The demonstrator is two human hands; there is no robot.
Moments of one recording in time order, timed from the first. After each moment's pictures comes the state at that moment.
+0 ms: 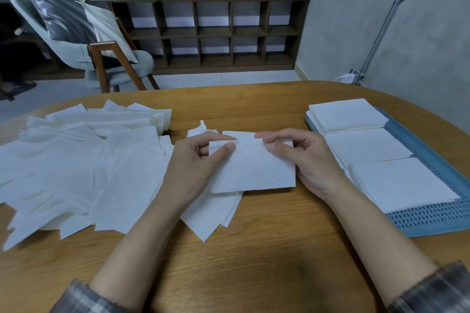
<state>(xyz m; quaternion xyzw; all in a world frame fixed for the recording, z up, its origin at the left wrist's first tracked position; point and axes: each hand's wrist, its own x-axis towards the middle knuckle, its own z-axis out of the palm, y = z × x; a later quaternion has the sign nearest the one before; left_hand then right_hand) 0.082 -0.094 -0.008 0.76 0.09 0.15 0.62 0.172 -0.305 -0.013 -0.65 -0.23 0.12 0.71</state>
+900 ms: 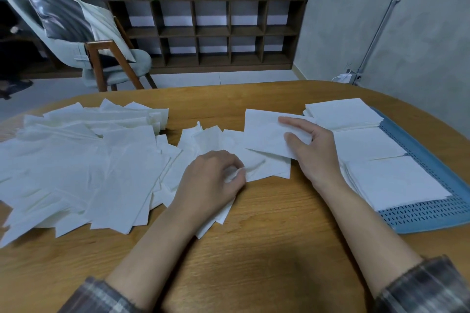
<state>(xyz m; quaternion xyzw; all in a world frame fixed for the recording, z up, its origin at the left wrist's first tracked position) 0.087 -0.108 -0.044 0.94 -0.02 0.18 0.30 0.193 -0.310 -0.030 -0.78 -0.13 -0.08 0.60</state>
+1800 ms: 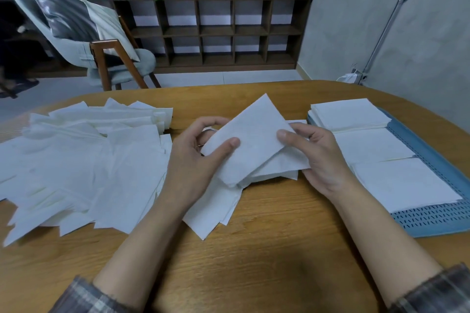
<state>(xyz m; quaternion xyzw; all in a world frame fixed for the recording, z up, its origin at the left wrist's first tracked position) 0.082 -0.094 -0.011 0.76 0.03 0.24 0.61 0.179 -0.310 -0.014 -0.61 -0.17 0.13 0.77</state>
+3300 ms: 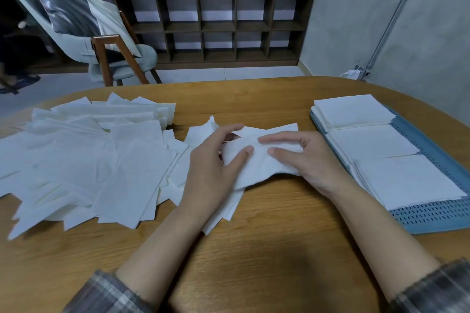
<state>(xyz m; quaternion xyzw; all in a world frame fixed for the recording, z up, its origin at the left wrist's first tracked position) 0.086 -0.113 -0.036 0.83 0.05 0.25 0.49 0.175 -0.307 -0.022 -0.76 -0.24 0.09 0.59</state>
